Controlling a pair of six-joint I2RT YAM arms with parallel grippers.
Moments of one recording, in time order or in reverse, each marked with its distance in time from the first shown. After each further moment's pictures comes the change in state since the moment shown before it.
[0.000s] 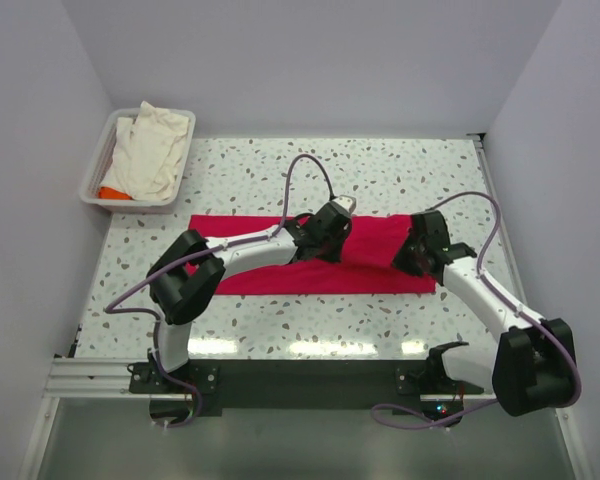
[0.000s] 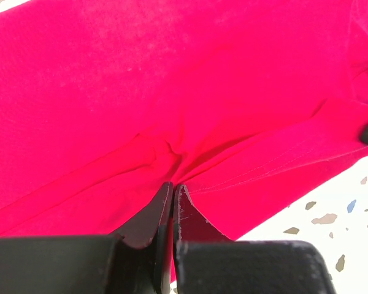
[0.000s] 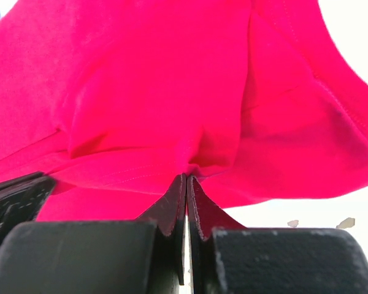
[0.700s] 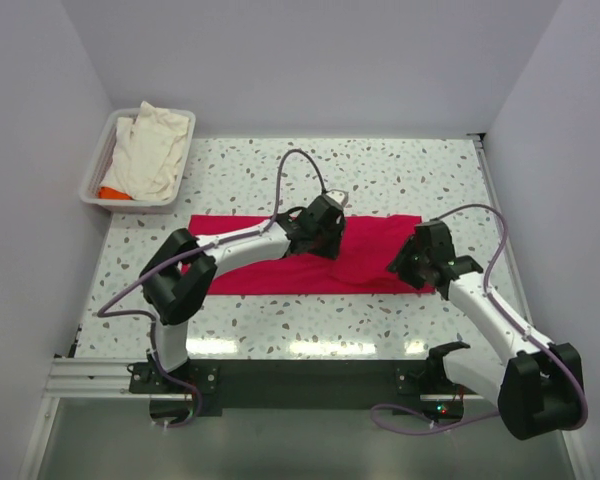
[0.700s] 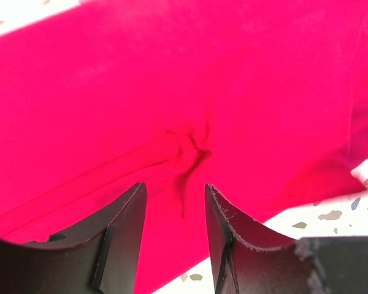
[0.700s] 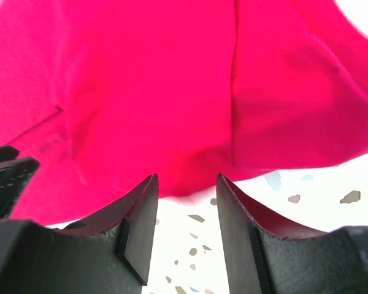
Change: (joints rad) left arm 0.035 -0.022 0.000 -0.047 0.026 0.007; right arm 0.006 -0.125 -0.088 -0.021 -0.036 0.060
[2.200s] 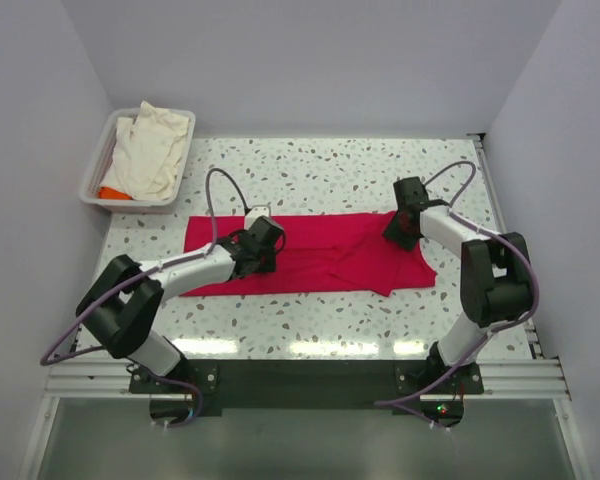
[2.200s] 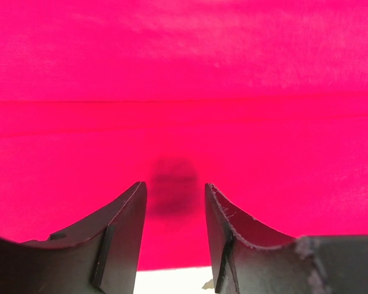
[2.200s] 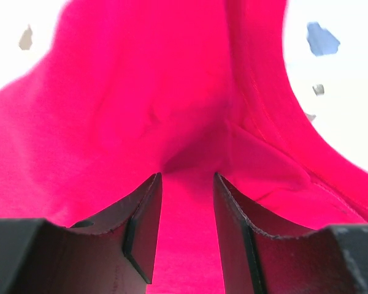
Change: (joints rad) left arm 0.167 -0.336 -0.507 0.022 -0.256 -0.139; right arm -0.041 0.611 0.402 0.012 0.183 -0.020
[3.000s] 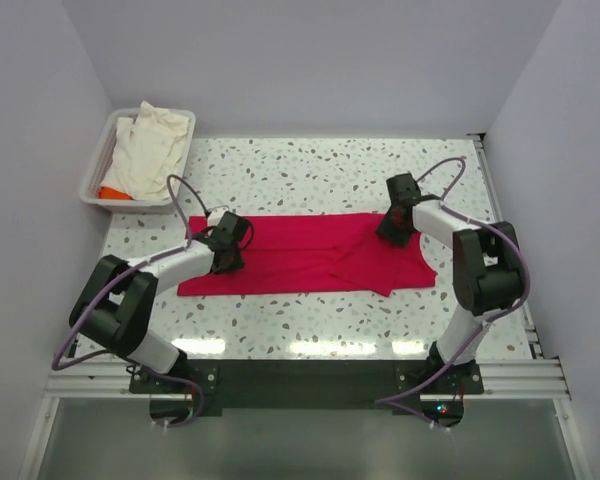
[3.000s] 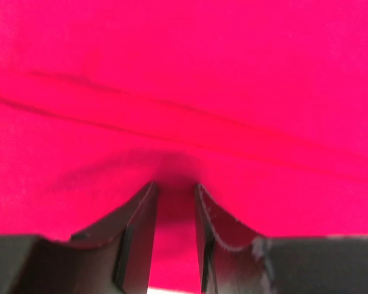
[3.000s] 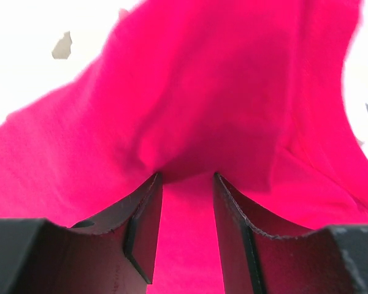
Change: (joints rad) left arm 0.248 -0.060 -0.079 -0.070 -0.002 -0.040; right arm 0.018 0.071 0.068 0.010 -0.030 -0.006
